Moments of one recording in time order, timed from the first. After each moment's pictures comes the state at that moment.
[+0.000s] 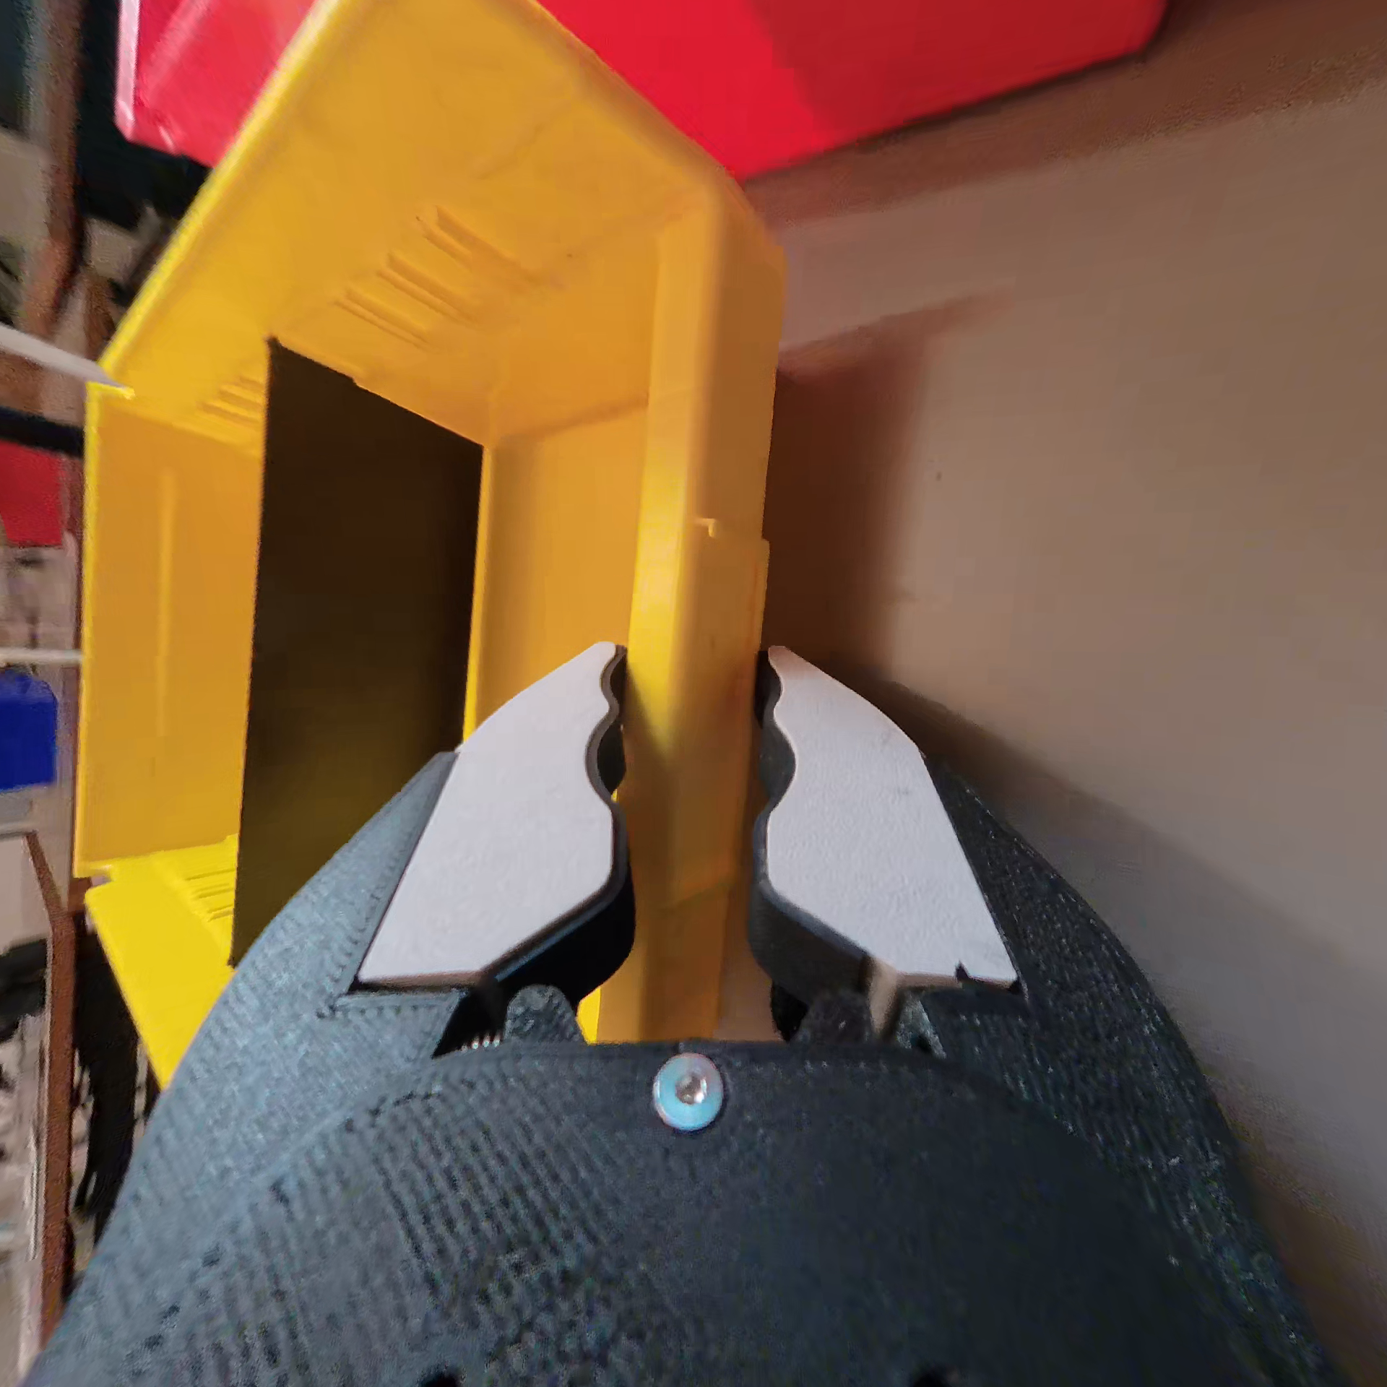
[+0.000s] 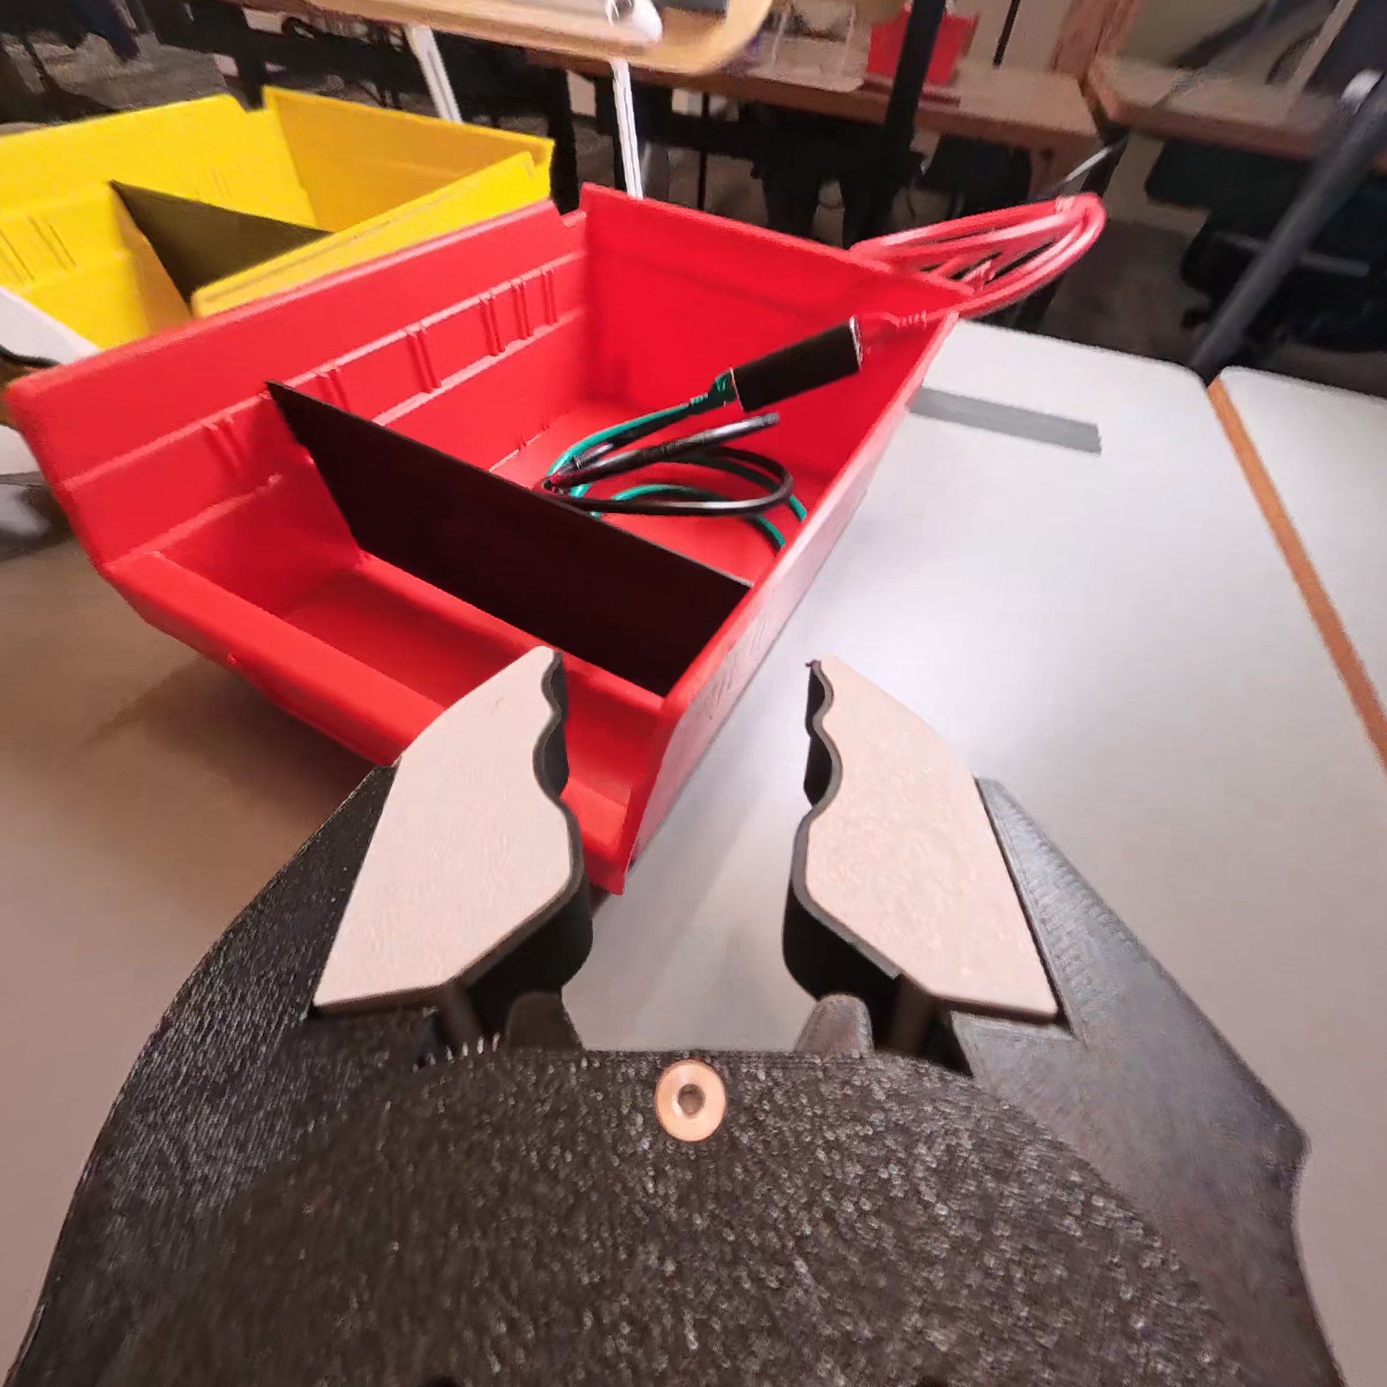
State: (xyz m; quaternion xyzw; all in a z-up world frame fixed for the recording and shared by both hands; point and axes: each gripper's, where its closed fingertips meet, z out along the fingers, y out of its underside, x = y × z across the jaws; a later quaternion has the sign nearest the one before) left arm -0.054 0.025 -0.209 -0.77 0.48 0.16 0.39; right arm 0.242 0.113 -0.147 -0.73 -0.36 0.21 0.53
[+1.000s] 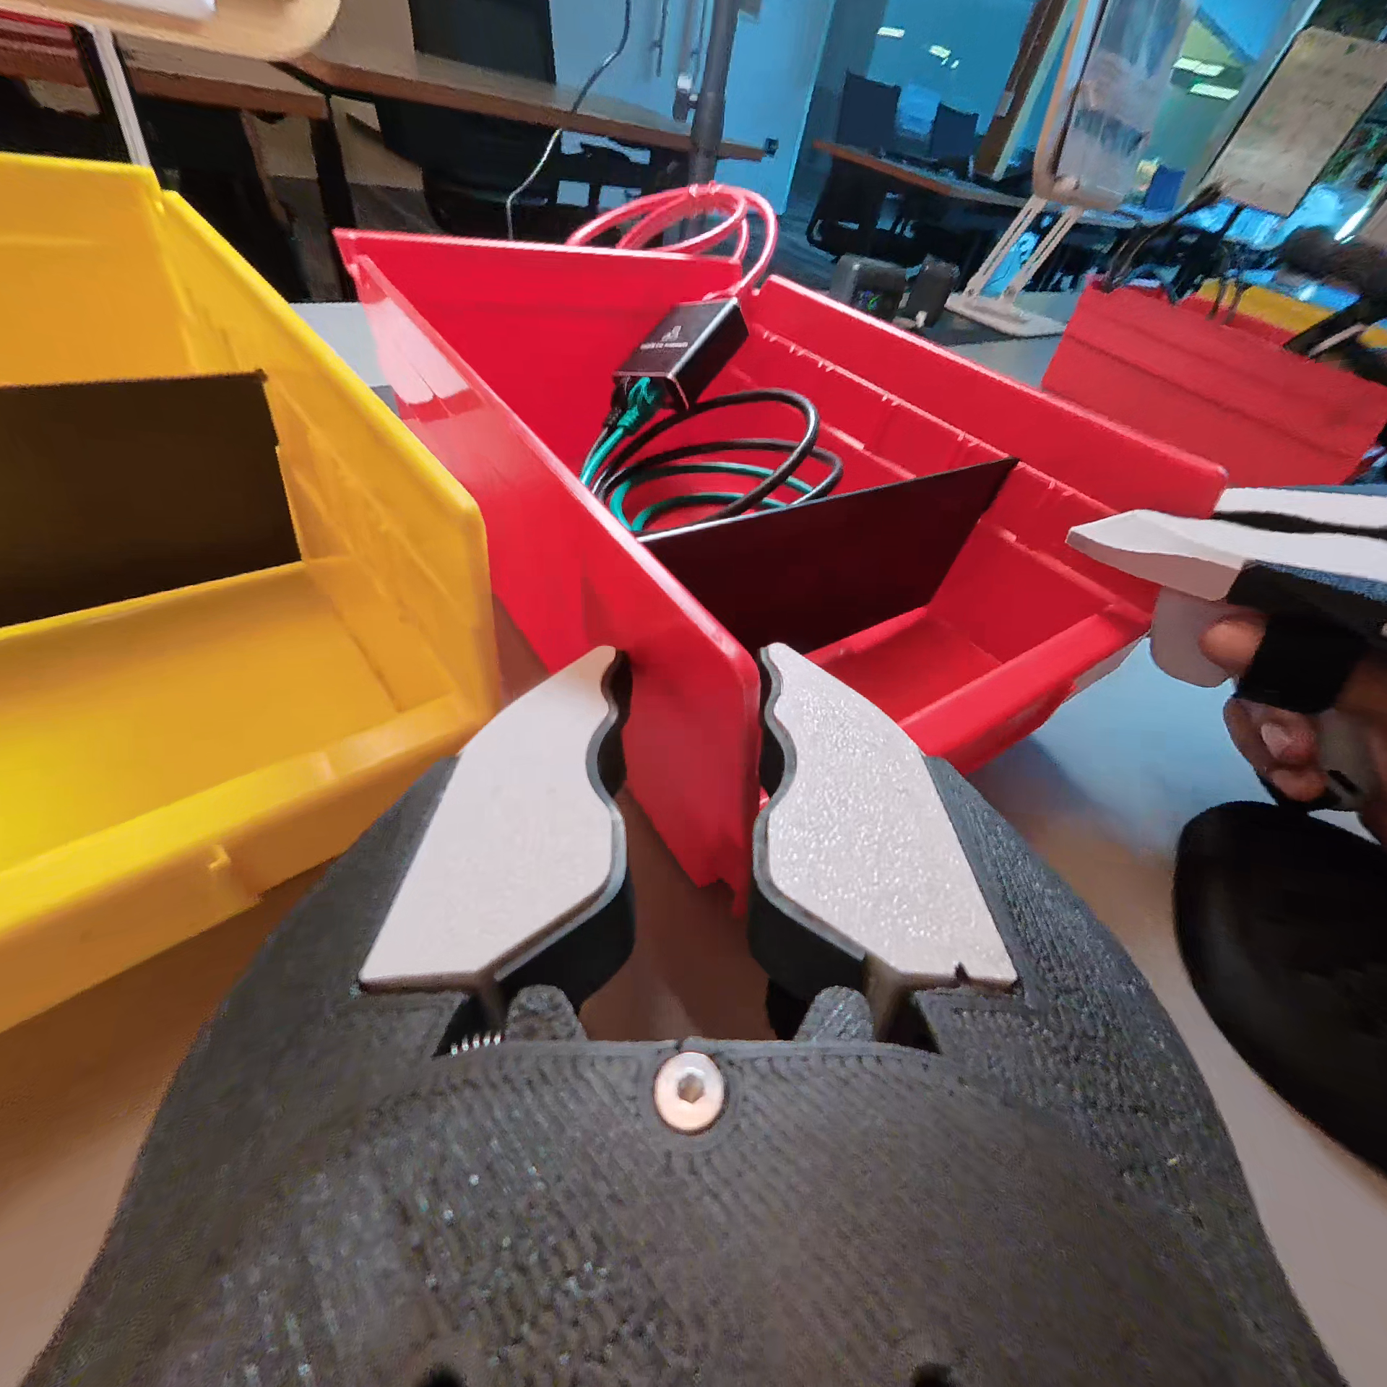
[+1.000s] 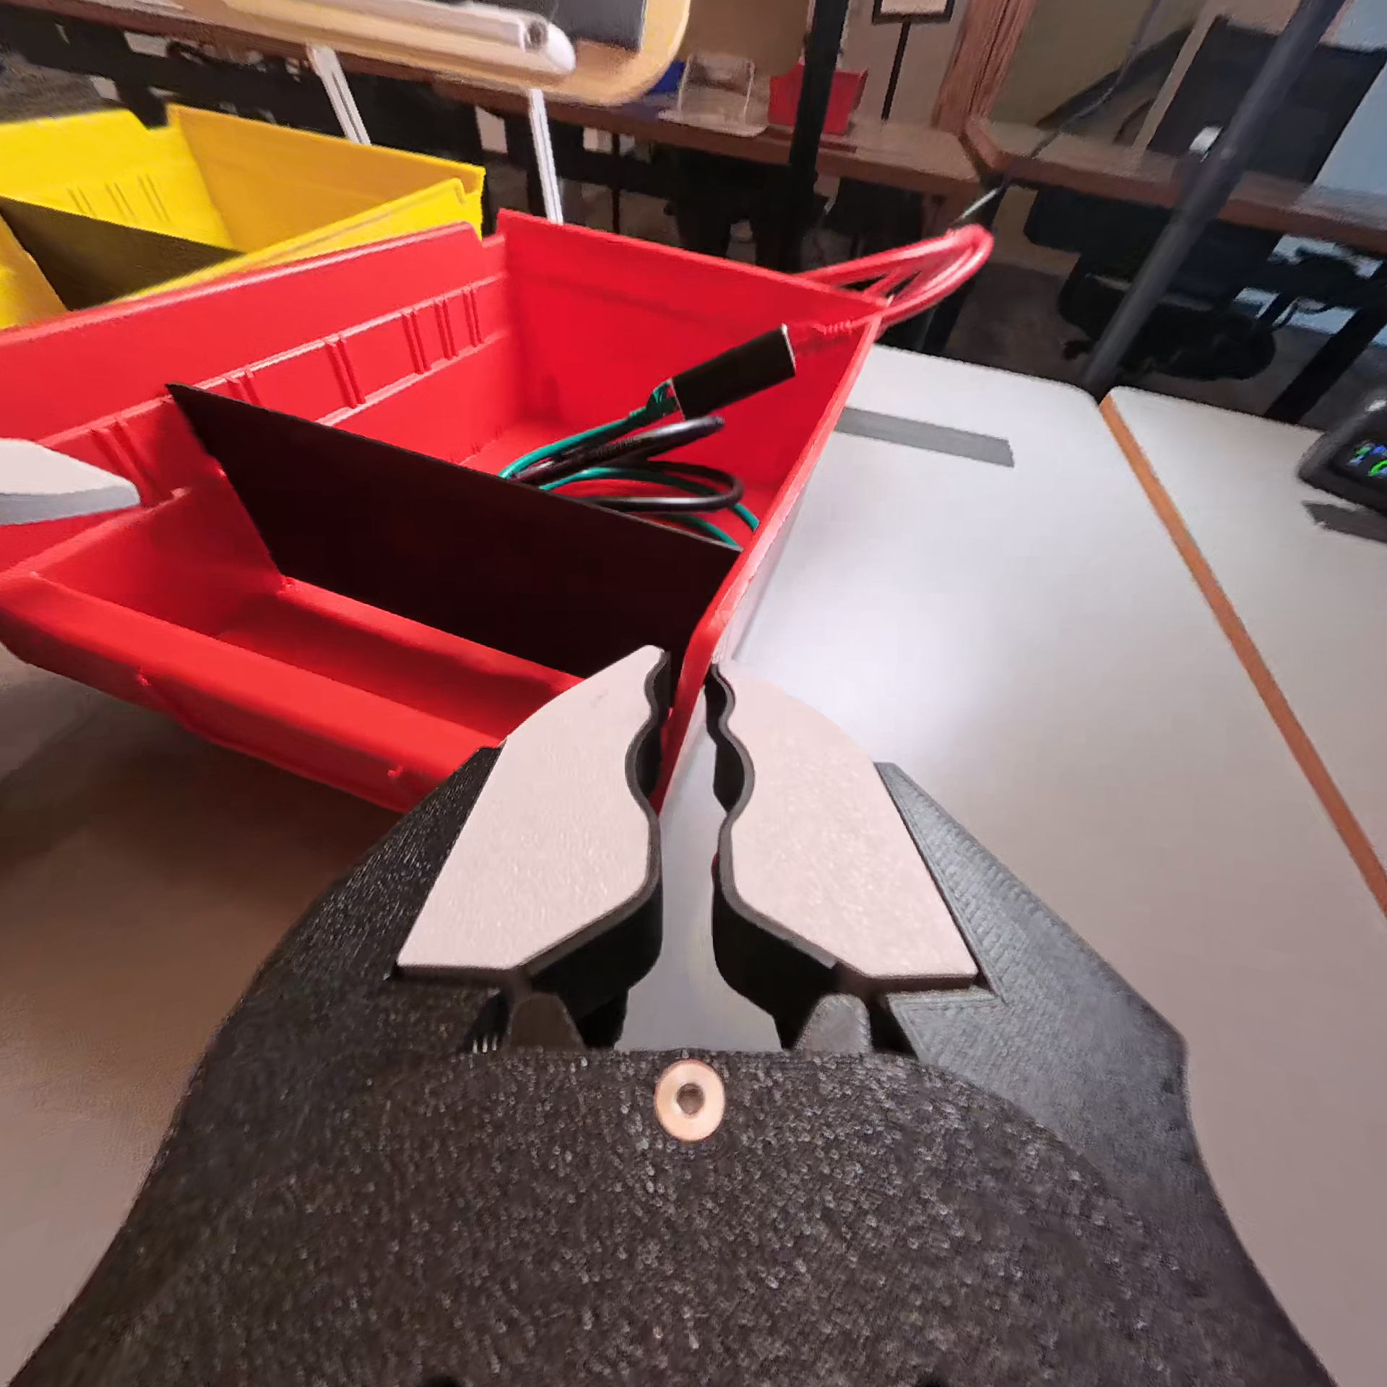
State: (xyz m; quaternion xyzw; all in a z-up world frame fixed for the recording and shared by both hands) left arm 0.083 0.054 -0.153 -0.78 0.01 -0.13 0.61; right arm 0.243 0.124 -0.147 -0.73 -0.33 0.18 0.57
